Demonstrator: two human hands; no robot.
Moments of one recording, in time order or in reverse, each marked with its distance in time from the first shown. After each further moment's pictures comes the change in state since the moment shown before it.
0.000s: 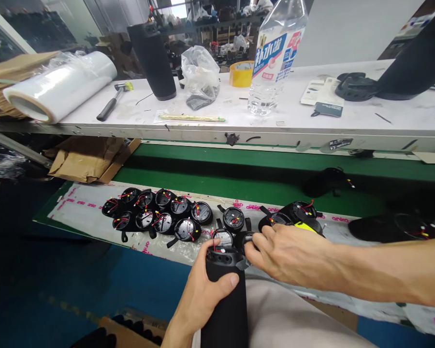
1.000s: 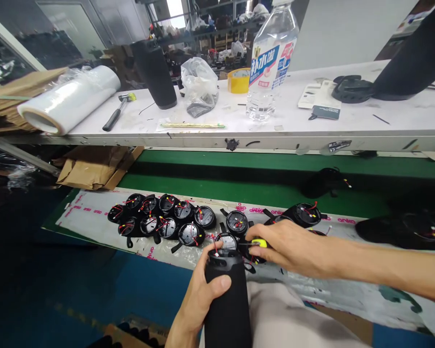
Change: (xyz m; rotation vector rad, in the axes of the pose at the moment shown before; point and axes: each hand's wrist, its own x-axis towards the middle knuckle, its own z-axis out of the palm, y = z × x) left_hand 0.003 -0.009 -0.004 -0.381 -0.025 -0.045; right_hand 0.002 0.014 0.013 0.843 -0.021 0.394
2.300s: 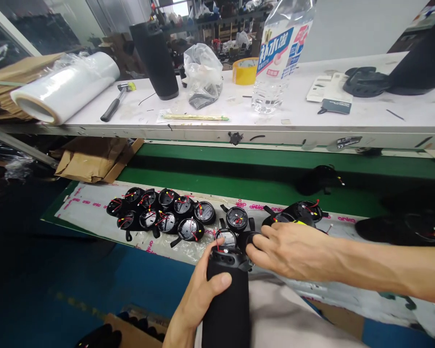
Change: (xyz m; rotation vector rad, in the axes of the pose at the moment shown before) left_hand -0.002 -0.005 -0.002 -0.022 -0.021 -0.007; right_hand 0.000 -0.003 0.004 -0.648 0.076 -0.478
